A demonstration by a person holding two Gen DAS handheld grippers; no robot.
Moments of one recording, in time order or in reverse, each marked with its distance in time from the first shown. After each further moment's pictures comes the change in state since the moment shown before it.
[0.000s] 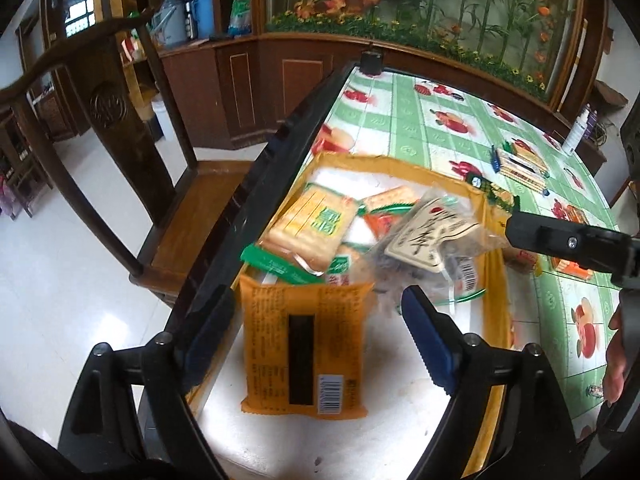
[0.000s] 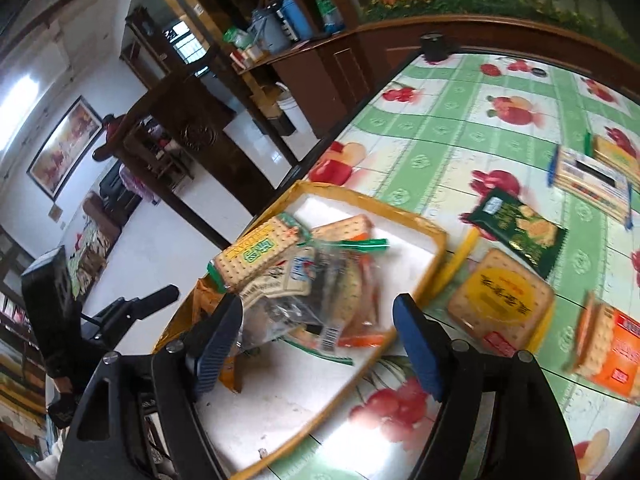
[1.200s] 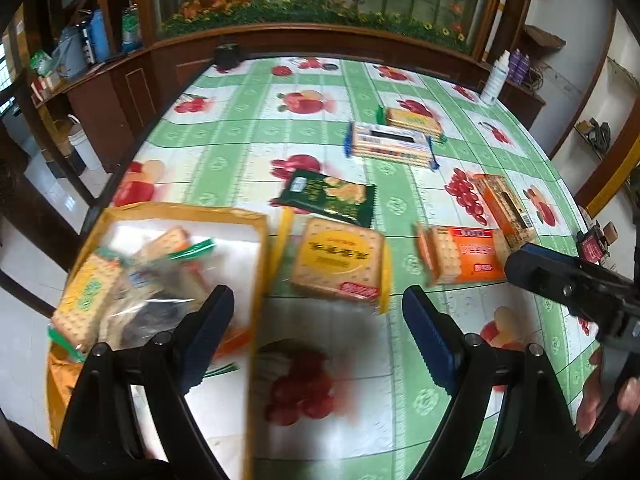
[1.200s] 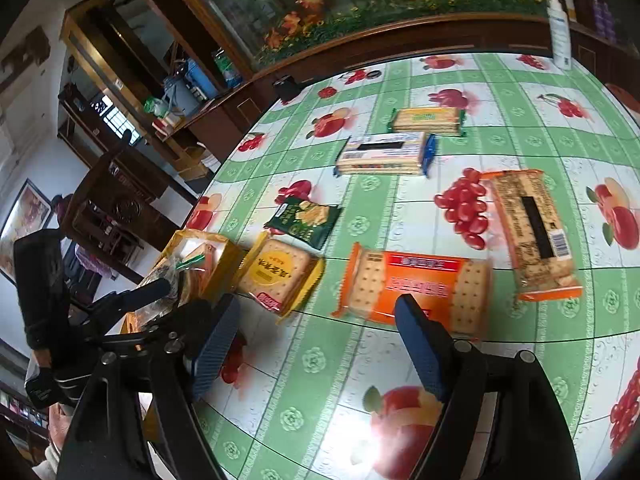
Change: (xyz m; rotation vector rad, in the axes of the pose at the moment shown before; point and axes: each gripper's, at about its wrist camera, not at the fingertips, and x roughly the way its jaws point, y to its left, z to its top) left arm 0.029 -0.176 0.036 0.202 0.085 -0.195; right arm -0.116 -0.130 -0.053 0.252 -0.152 -0.165
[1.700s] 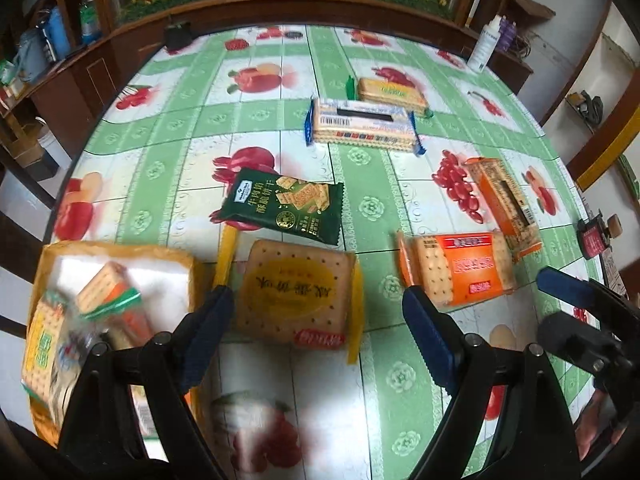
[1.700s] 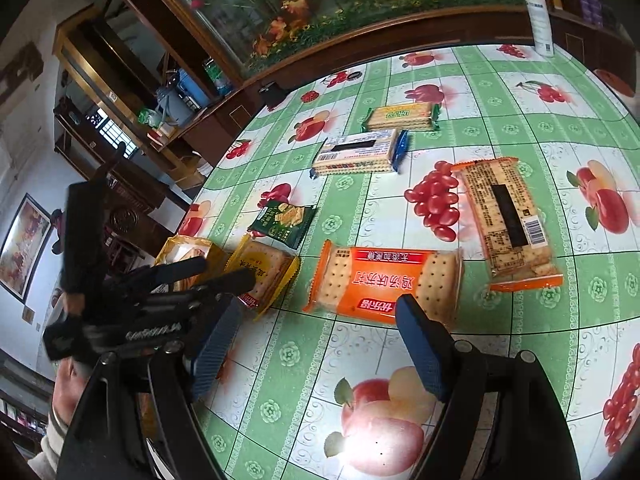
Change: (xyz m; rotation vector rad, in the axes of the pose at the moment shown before) left arm 0.056 -0.019 0.037 0.059 0.140 -0.060; right arm -0.009 -0.025 -0.004 0.042 -0.010 0.006
